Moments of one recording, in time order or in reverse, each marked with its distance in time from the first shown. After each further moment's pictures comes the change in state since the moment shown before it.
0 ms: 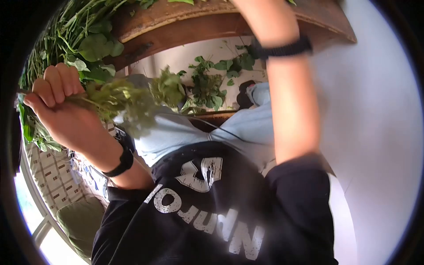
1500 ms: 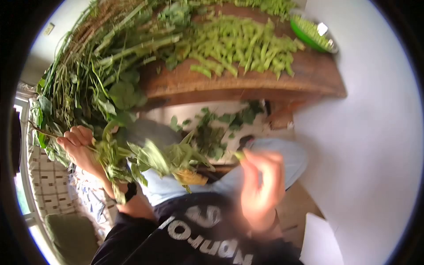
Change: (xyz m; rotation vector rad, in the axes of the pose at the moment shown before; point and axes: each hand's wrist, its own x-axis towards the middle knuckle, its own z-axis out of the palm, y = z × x) left_hand 0.007 -0.006 -0.054 0.319 0.657 0.088; right_hand -0.125 -0.116 -0.095 0.117 0.013 0.498
